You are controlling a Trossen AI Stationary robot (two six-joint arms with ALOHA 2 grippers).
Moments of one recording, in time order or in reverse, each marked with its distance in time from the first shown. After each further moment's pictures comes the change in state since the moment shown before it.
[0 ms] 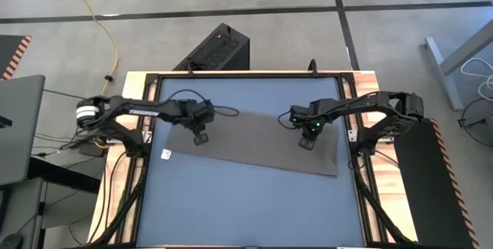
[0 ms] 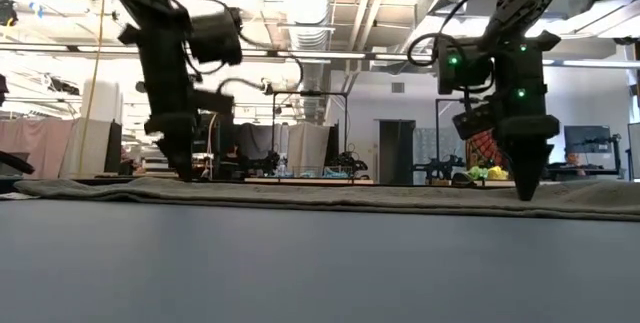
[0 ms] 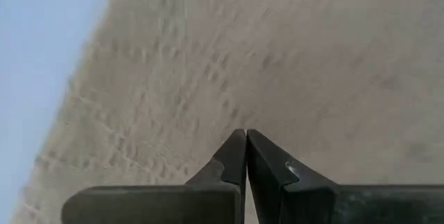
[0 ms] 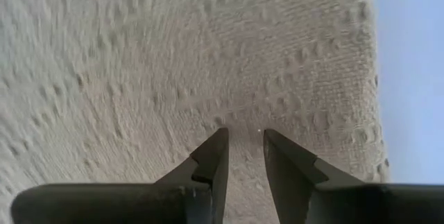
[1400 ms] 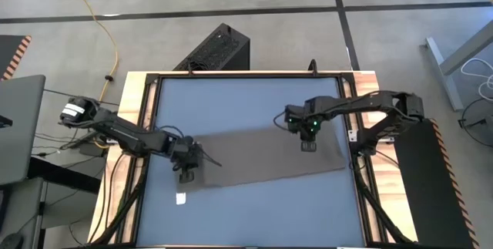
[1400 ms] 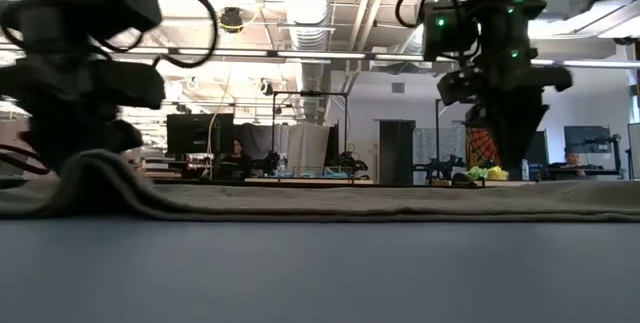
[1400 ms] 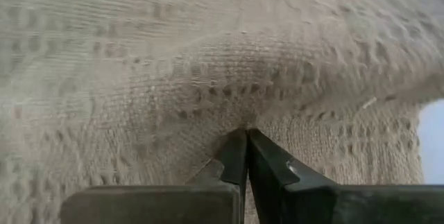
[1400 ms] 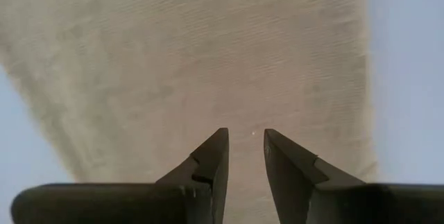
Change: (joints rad) left arm -0.526 -0.173 -0.257 0.097 0.151 -0.417; right arm 0.060 0.002 0.182 -0.166 -0.050 -0.284
